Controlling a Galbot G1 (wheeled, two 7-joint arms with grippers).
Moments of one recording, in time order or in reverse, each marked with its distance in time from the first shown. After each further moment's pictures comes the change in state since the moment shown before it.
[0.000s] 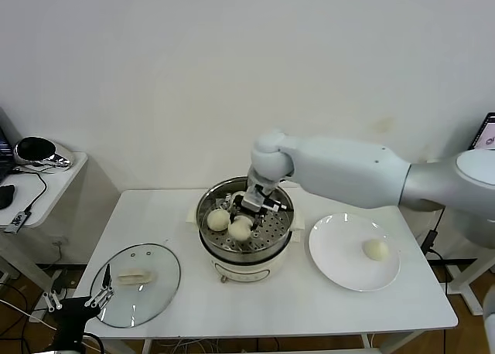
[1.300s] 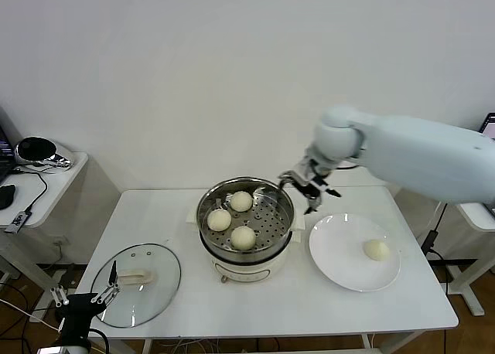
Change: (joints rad) left arm -0.026 0.033 0.032 0.017 0.004 -0.007 0.002; right arm 0.135 -0.453 0.003 0.200 0.161 -0.447 -0.050
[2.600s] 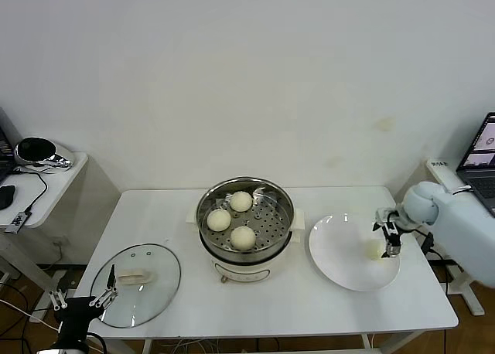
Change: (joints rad) left arm 0.018 -0.009 -0.016 0.002 0.010 0.009 0.003; right arm -0.769 -0.088 0.656 -0.433 -0.391 -0.029 0.035
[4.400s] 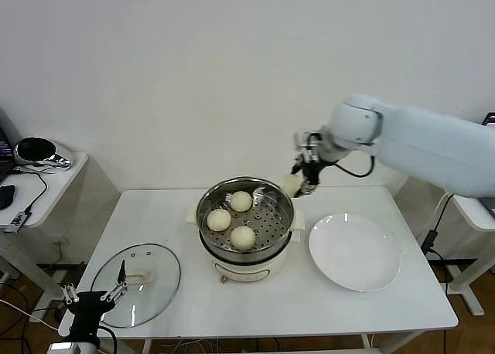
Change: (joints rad) left arm -0.049 0.001 0.051 0.022 0.012 -0.006 -0.002; right arm 0.820 0.258 -0.694 0.341 0.780 -0.406 0.174
